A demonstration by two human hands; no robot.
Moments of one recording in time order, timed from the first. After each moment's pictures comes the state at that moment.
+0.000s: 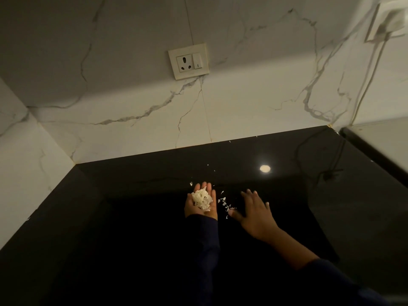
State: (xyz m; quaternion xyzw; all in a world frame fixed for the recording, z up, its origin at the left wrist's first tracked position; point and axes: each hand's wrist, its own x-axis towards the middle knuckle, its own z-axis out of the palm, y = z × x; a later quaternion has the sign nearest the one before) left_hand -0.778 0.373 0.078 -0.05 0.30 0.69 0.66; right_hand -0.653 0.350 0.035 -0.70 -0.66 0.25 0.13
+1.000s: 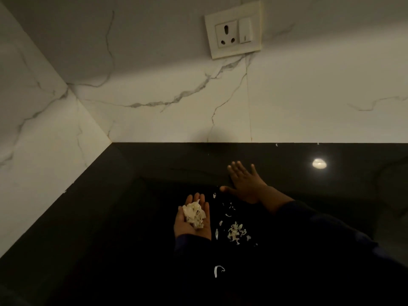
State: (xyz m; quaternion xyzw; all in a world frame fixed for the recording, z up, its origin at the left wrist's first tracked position) left_hand -0.826 0.435 0.062 -0.13 0.38 0.75 0.54; right_hand -0.706 0.576 0.021 -0.44 -0.88 0.17 -0.07
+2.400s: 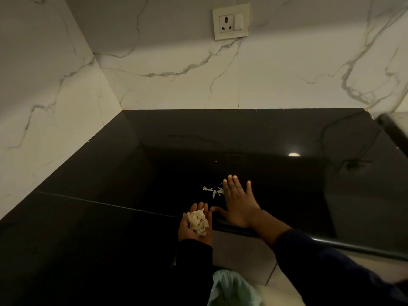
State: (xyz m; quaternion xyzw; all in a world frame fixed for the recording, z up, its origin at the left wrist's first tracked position) left_hand -0.785 0.169 0.031 -0.11 0.39 0.73 0.55; right_hand -0.679 0.254 0.014 -0.50 -0.86 0.14 -0.06
